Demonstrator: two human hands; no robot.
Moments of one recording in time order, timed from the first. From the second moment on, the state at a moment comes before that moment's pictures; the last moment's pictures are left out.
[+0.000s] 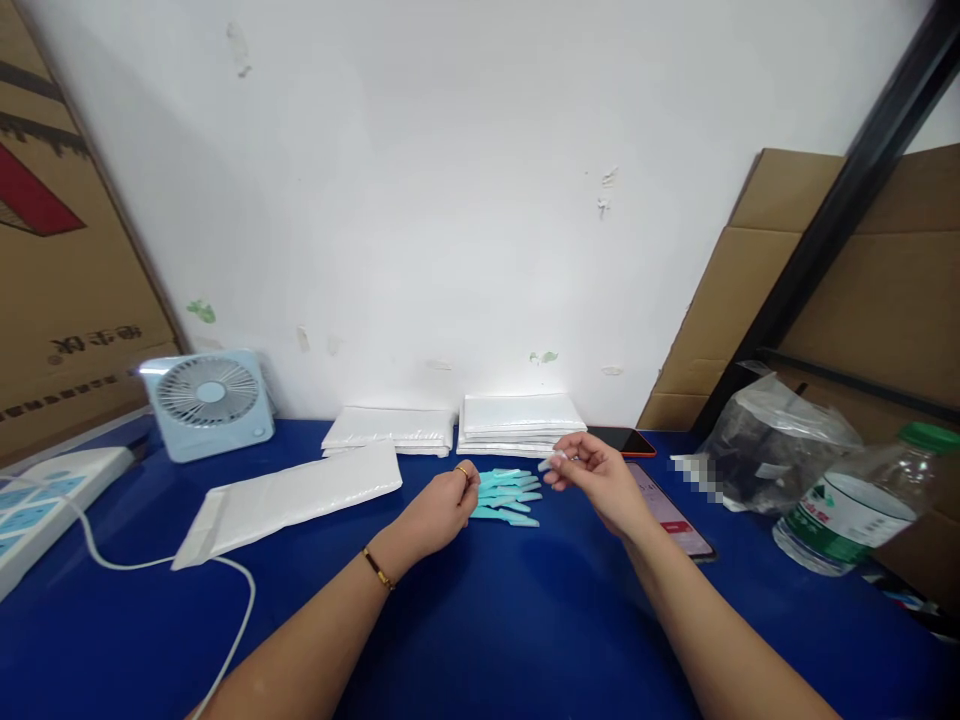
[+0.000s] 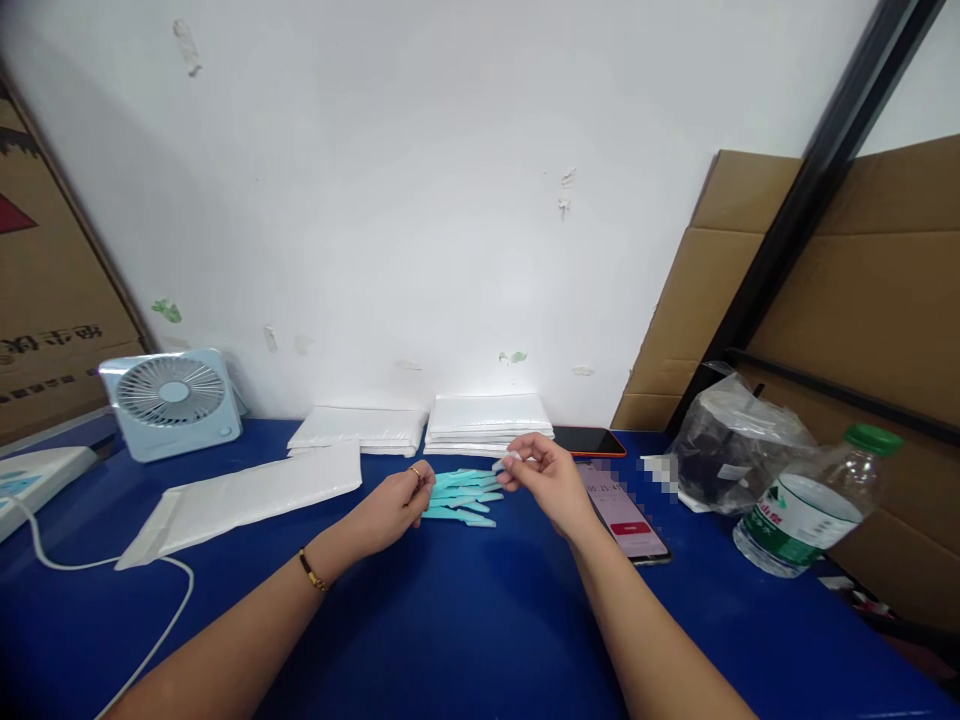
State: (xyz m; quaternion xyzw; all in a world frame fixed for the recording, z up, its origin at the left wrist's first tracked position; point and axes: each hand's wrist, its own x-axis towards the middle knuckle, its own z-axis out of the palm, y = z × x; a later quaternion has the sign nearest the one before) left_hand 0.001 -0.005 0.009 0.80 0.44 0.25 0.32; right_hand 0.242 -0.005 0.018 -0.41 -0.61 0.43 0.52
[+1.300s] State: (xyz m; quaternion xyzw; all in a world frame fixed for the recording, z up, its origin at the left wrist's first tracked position) left_hand 0.019 0.006 -0.016 0.89 0.43 0.09 0.07; right_hand 0.216 0.005 -0.015 -0.45 -0.88 0.10 0.12
